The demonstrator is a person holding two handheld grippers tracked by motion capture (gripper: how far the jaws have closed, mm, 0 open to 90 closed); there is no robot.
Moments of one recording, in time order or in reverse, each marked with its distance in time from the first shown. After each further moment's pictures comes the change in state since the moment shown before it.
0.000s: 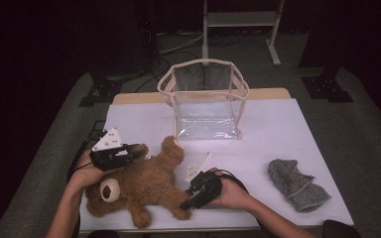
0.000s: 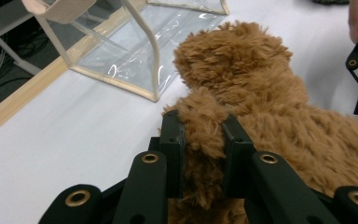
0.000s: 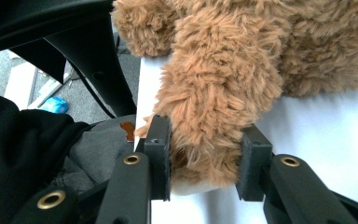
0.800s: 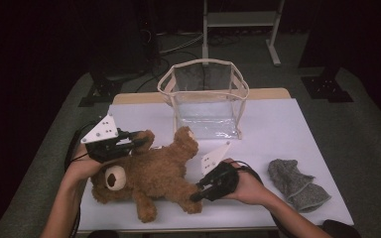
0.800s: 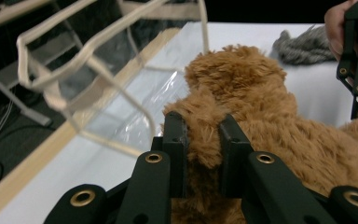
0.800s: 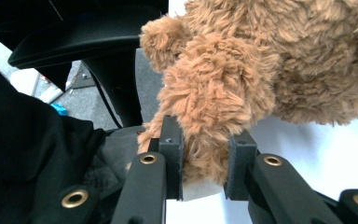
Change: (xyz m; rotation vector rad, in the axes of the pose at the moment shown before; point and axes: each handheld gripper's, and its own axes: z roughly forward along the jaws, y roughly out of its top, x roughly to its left) left arm -0.012 0.062 -0.027 -0.156 -0.022 0.077; right arm 0.029 0.012 -0.072 -0.075 -0.031 -0.077
